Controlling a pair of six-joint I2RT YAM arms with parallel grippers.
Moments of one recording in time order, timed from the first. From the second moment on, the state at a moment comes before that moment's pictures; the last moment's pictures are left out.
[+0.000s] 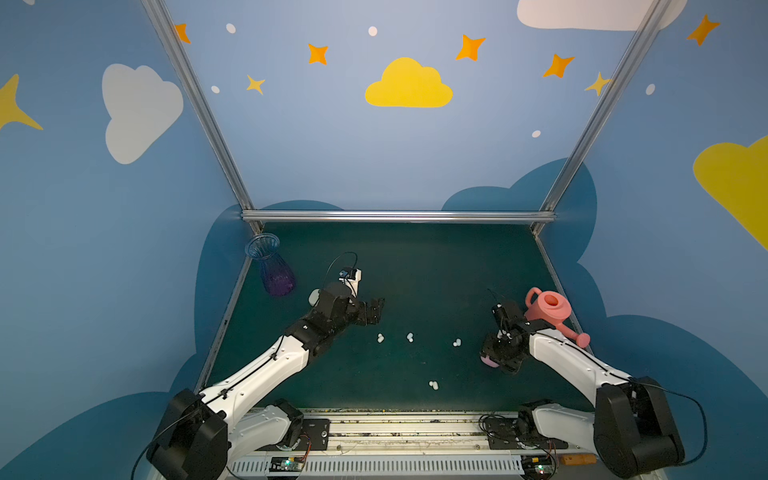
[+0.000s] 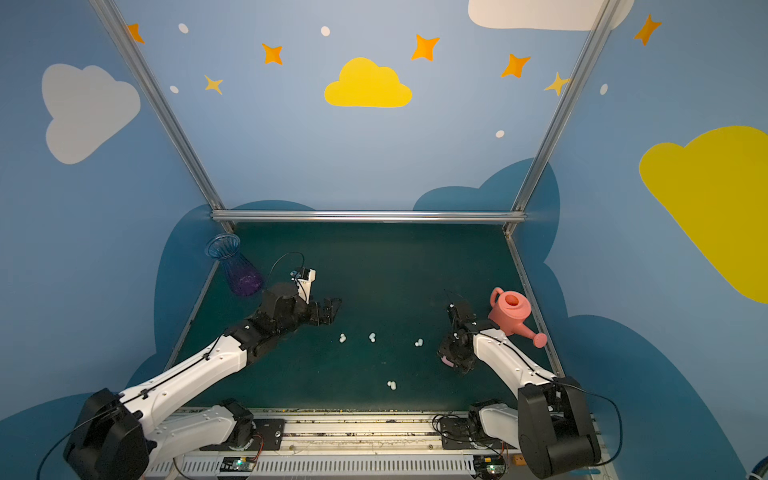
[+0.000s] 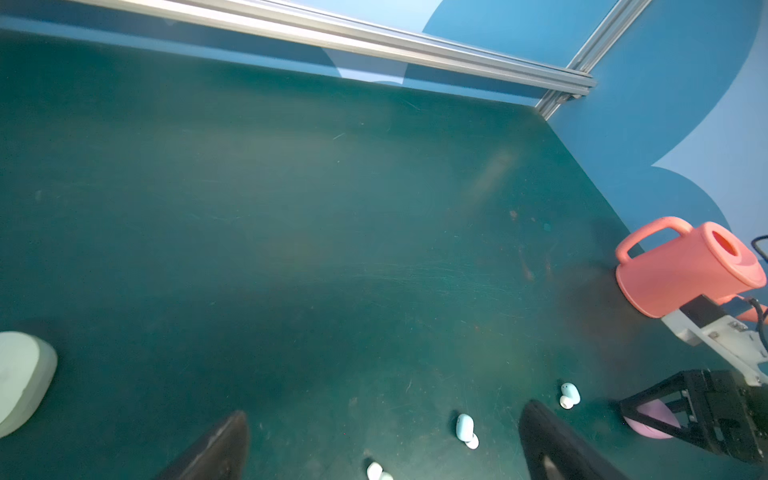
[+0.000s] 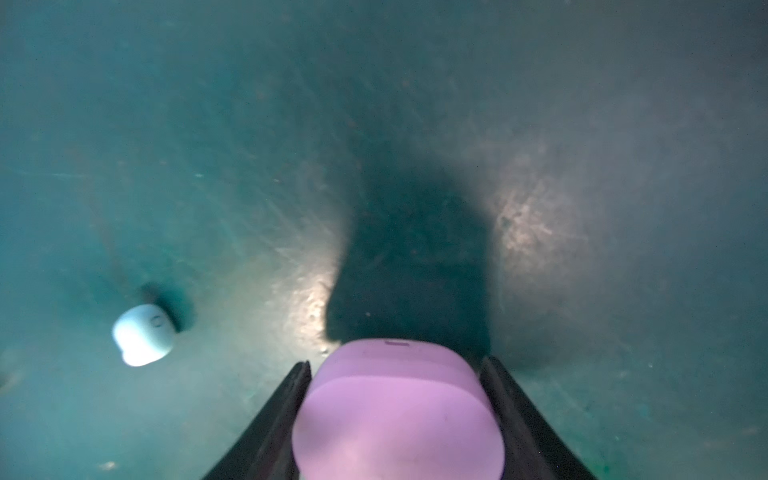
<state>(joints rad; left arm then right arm) -0.55 1.12 0.67 -0.09 -0.01 -0.42 0.28 1.21 0.57 -0.75 -0.03 0.70</state>
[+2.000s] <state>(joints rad) -0.08 1.51 0.93 -0.79 0.02 -0.42 0.28 0.76 0.74 -0.96 -0.18 0.66</state>
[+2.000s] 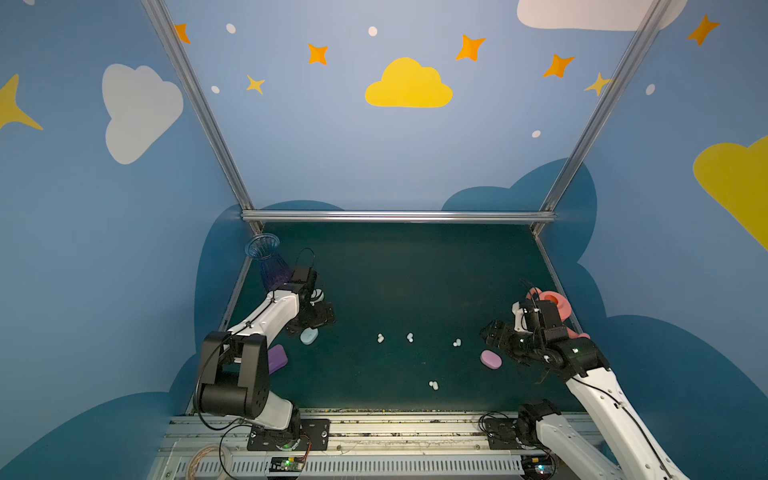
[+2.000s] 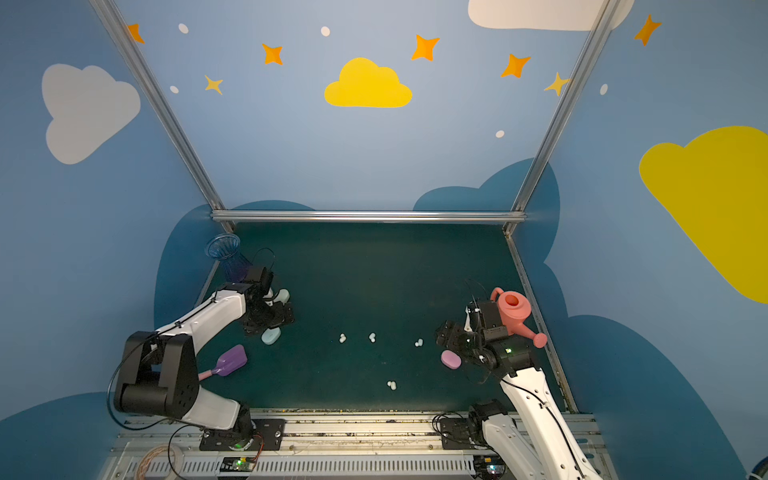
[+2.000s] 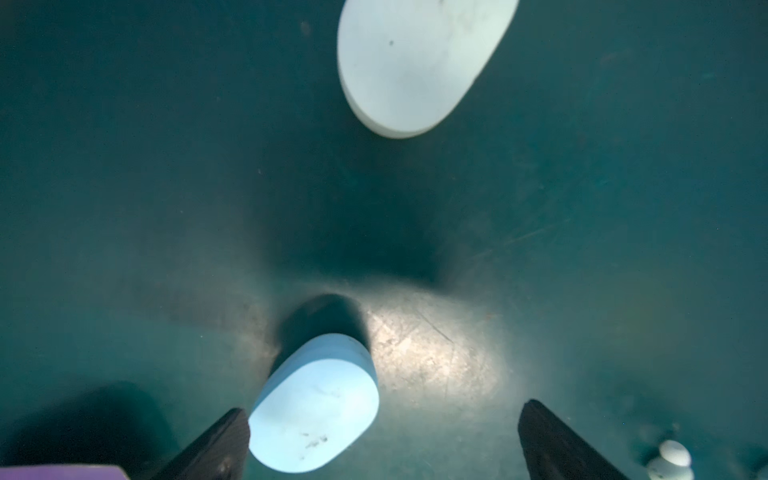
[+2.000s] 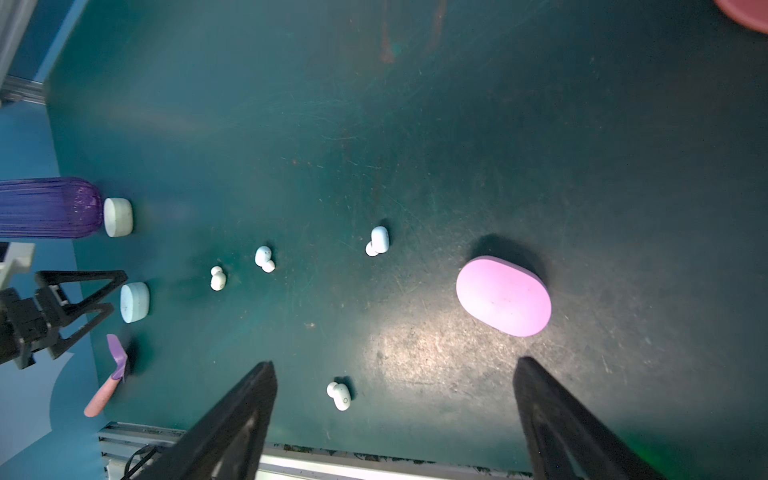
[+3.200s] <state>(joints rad) -0.17 1.57 0.86 -0.74 0.05 -0.54 0.28 0.69 0.74 -0.98 -0.18 0.68</state>
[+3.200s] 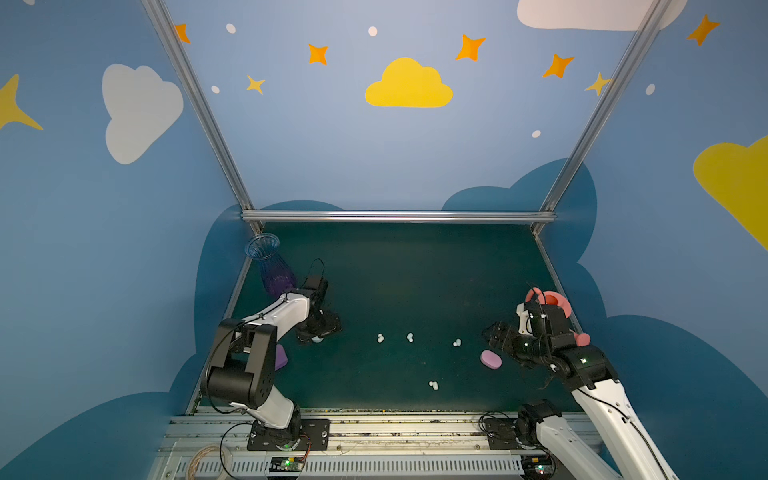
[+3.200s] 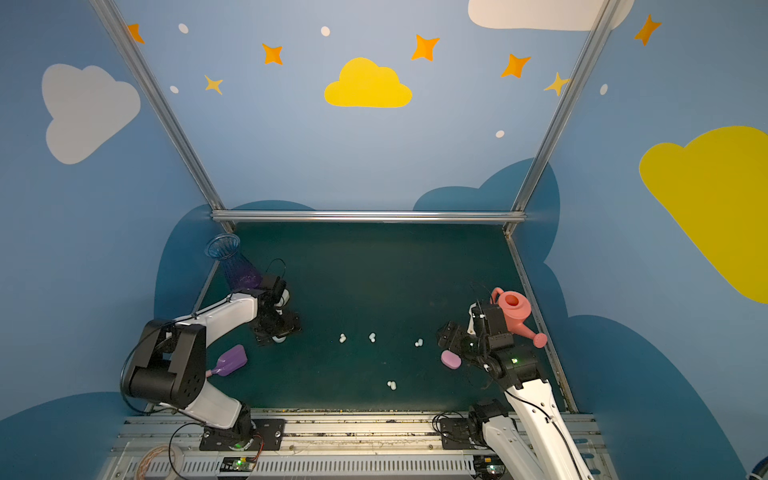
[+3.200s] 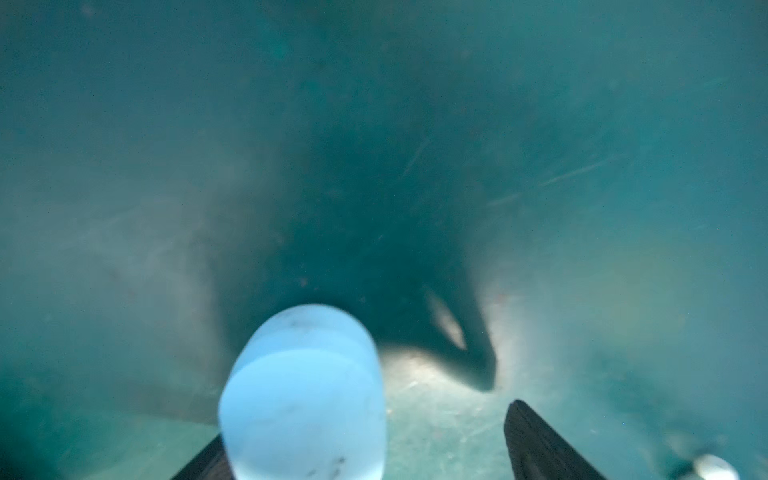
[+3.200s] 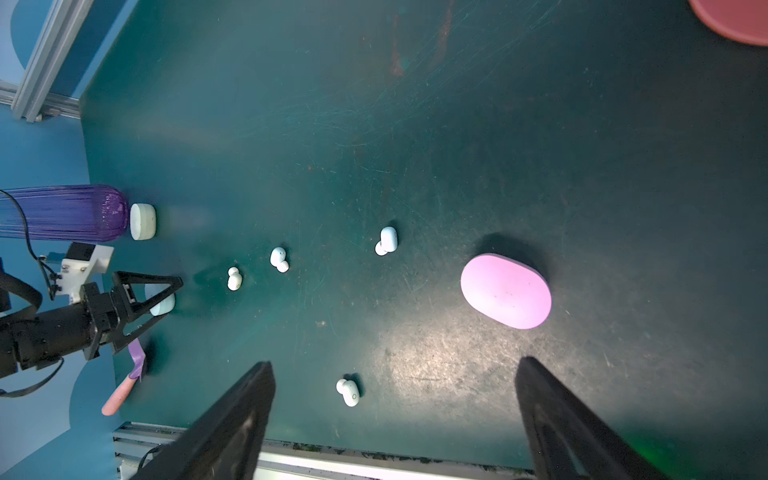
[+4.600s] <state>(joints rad) -0.21 1.62 0.90 -0.71 -0.03 -0.60 0.28 0.69 0.74 -0.98 -0.18 0.68</state>
